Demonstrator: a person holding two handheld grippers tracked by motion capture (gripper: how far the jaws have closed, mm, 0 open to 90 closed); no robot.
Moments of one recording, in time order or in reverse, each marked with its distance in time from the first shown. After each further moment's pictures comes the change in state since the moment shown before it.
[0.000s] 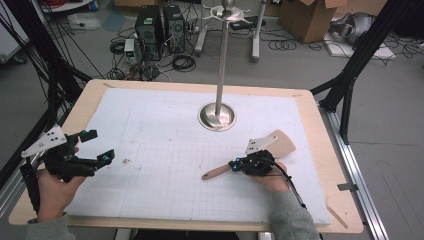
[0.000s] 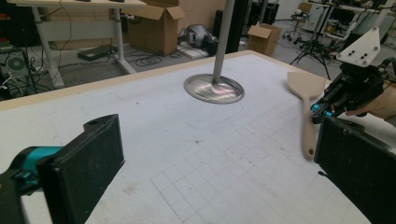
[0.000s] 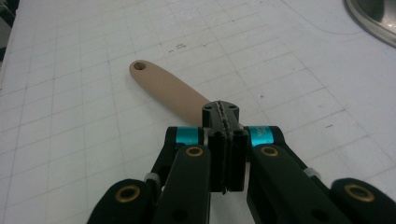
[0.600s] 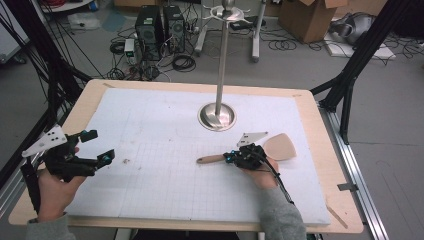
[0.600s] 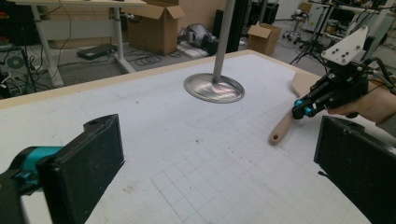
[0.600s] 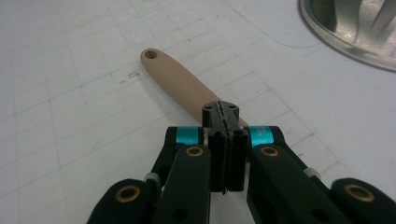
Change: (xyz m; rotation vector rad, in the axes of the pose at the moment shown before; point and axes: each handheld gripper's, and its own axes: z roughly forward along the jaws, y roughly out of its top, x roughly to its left) left arm 0.002 -0.001 -0.001 -0.002 0.001 -0.006; right arm -0.005 0.016 0.022 -0.005 -0.141 0.077
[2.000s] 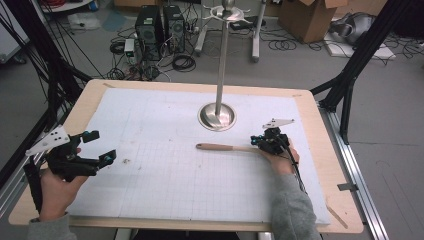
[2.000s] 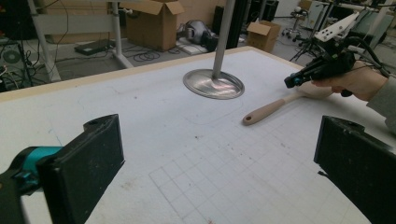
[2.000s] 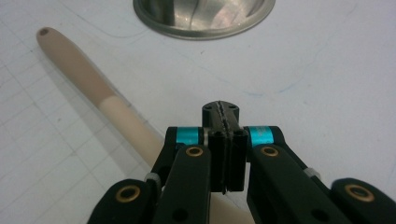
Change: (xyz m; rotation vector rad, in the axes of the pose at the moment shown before) left arm 0.002 -0.003 0.005 0.015 -0.007 -0.009; right arm -0.068 -0.016 -0.037 0.025 -0.269 0.189
